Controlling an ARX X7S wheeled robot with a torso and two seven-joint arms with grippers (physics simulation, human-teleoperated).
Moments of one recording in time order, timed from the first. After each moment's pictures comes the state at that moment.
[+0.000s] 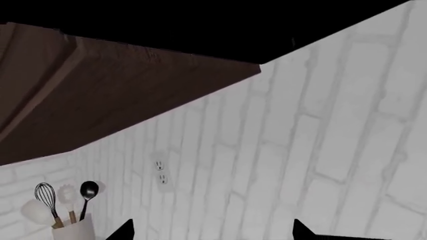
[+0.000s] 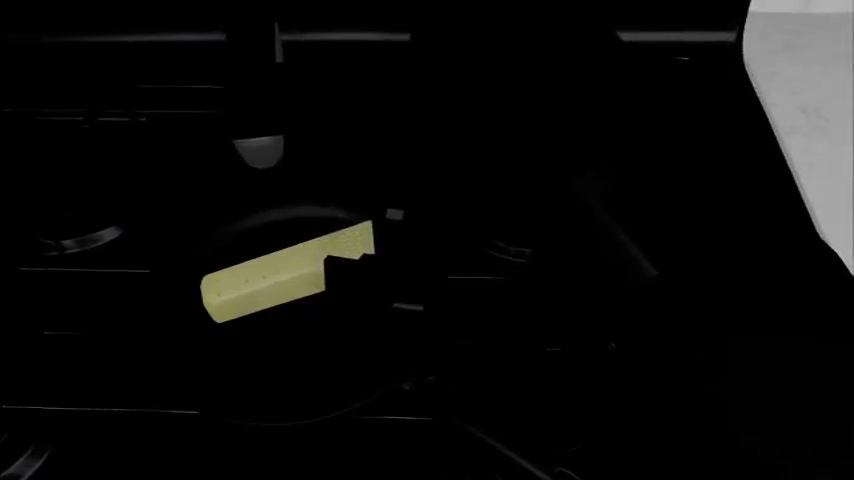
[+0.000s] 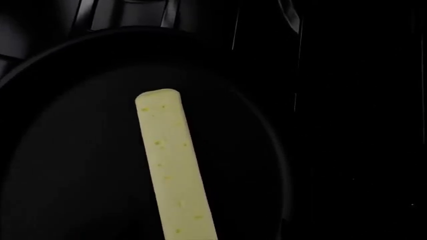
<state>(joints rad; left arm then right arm) -1.17 -0.36 0.15 0.55 0.39 -1.32 -0.03 1.75 0.03 -1.52 1.06 0.47 0.21 -1.30</state>
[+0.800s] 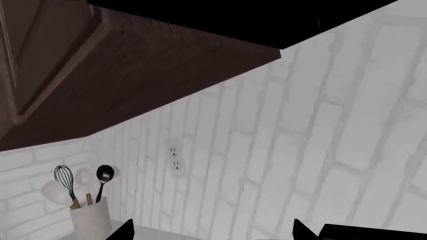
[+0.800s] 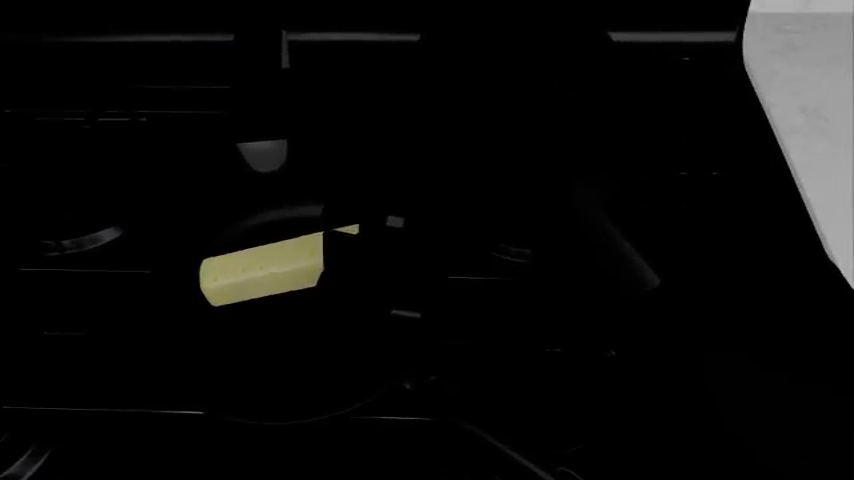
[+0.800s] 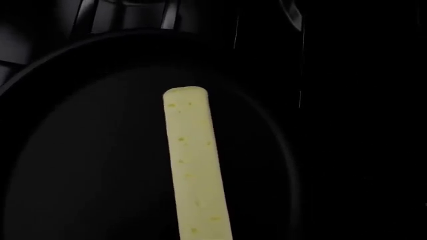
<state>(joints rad) -1.11 -0.36 0.09 0.58 0.41 -1.32 -0.05 1.73 0.04 -1.47 1.05 0.45 0.24 -1.30</state>
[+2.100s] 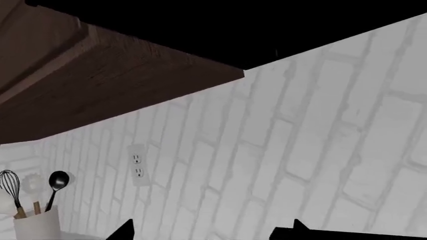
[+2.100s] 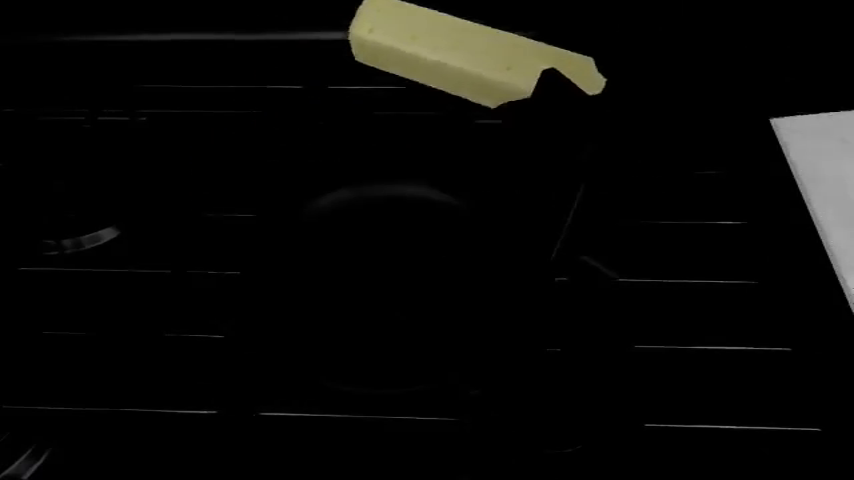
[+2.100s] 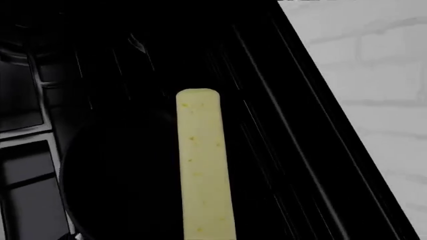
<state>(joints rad) -1.11 -0.30 0.10 0.78 0.59 -1.45 0.23 2.07 0.77 -1.19 -0.12 0.89 1.15 -0.72</state>
